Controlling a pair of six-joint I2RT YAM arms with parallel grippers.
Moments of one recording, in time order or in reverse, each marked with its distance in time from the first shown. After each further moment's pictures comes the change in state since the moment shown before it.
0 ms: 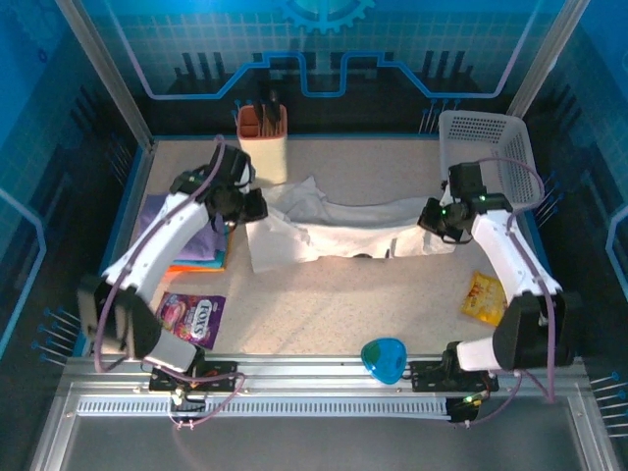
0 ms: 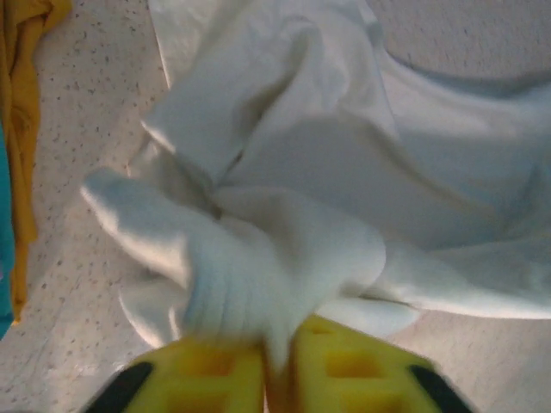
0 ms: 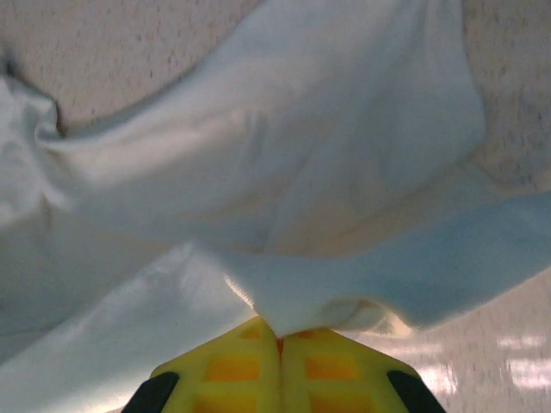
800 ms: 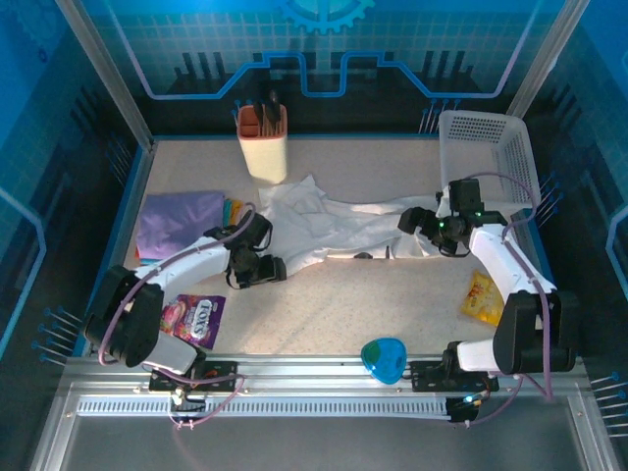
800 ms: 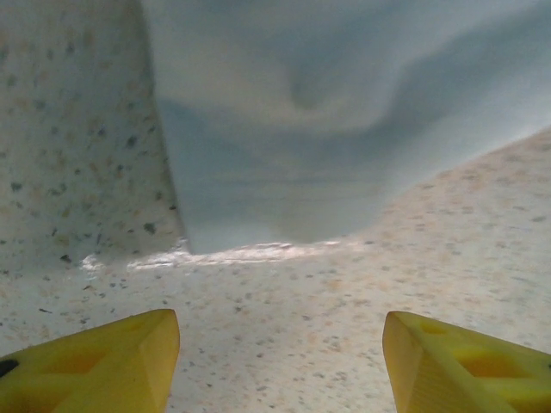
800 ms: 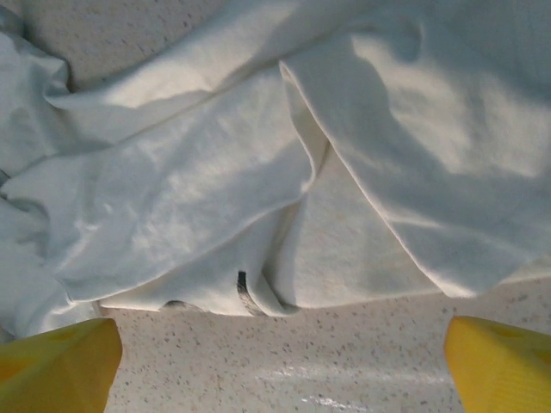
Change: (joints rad) left arm -0.166 -0.078 -0.610 0.277 0.031 -0.147; right arm -0.019 -0.067 -0.220 0.186 -0.107 -0.051
